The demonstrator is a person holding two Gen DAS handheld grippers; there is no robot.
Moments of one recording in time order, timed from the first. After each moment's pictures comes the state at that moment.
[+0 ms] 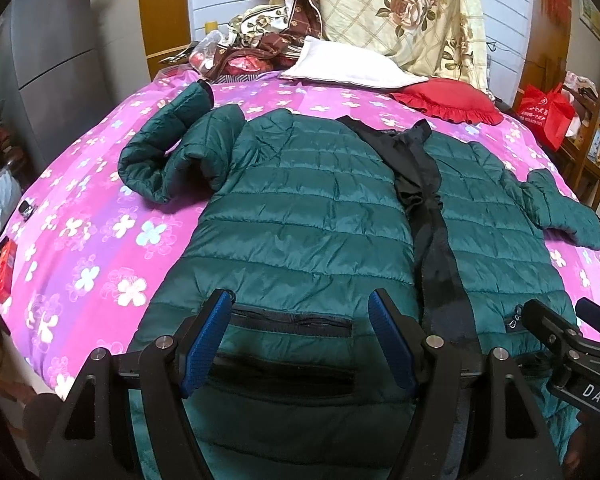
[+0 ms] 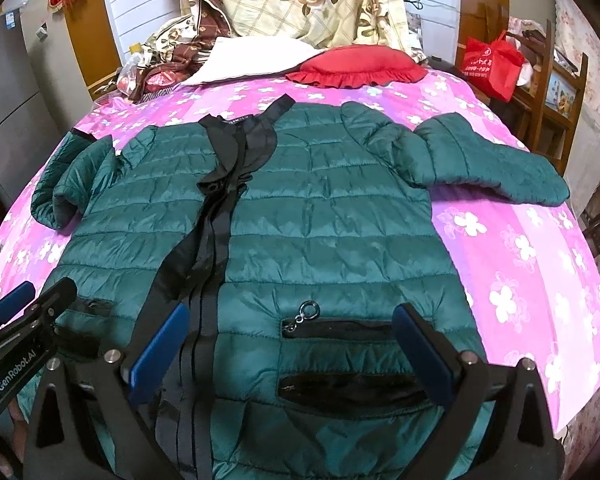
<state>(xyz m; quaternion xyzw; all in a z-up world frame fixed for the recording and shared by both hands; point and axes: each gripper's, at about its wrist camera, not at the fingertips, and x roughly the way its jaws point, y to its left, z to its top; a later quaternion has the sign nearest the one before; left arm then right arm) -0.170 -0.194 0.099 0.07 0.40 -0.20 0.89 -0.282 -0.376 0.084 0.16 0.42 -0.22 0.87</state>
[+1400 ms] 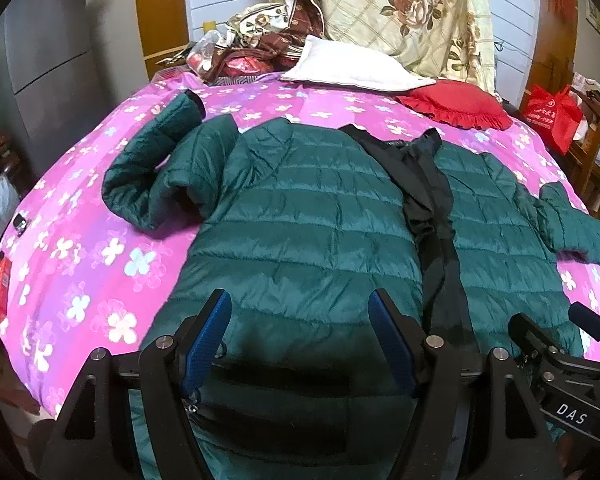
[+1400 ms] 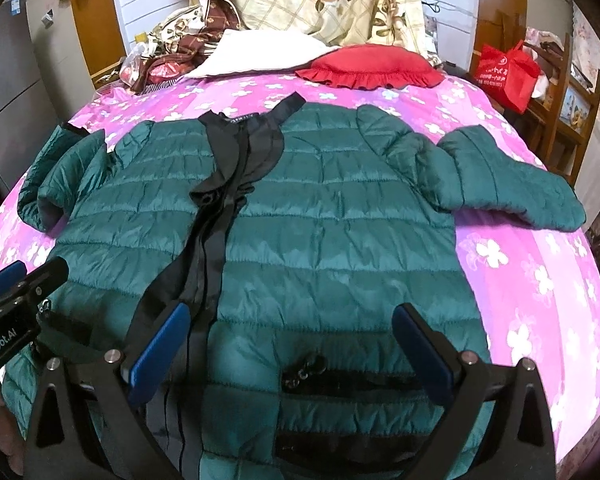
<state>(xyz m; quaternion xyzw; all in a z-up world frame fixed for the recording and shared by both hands) -0.131 -0.214 0.107 0.07 0.40 -0.20 0.89 -0.241 -0.390 0.075 0.14 0.42 -0.20 0.87</state>
